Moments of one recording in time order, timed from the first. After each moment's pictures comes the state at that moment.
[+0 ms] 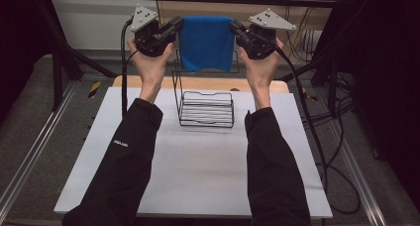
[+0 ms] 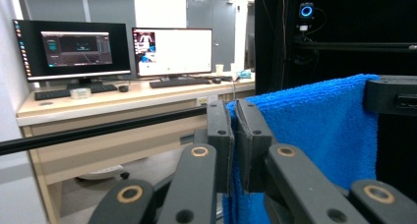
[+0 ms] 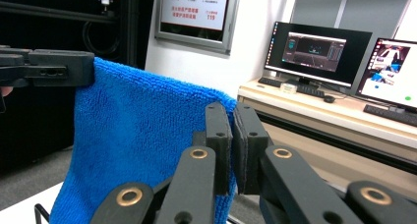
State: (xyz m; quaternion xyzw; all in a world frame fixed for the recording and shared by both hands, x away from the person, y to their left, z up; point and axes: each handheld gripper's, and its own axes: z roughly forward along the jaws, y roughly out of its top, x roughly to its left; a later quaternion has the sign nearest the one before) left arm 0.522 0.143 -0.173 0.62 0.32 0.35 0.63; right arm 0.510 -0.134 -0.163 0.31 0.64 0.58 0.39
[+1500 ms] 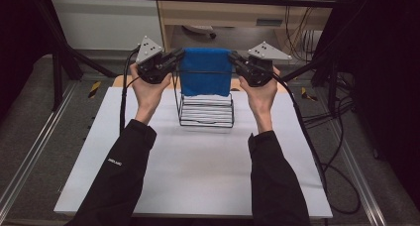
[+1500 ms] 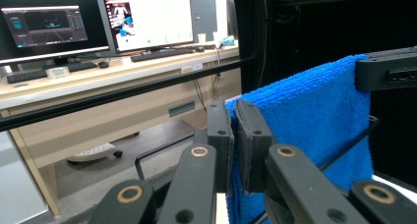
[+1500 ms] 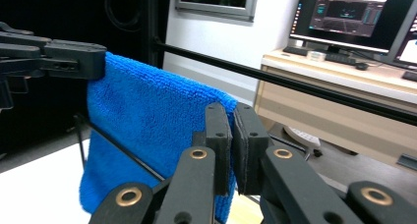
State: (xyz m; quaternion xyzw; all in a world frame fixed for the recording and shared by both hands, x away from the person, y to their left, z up) left arm 0.500 0.151 -0.229 0.68 0.28 0.33 0.60; right arm 0.492 -0.144 -0.225 0.30 0.68 0.58 0.34
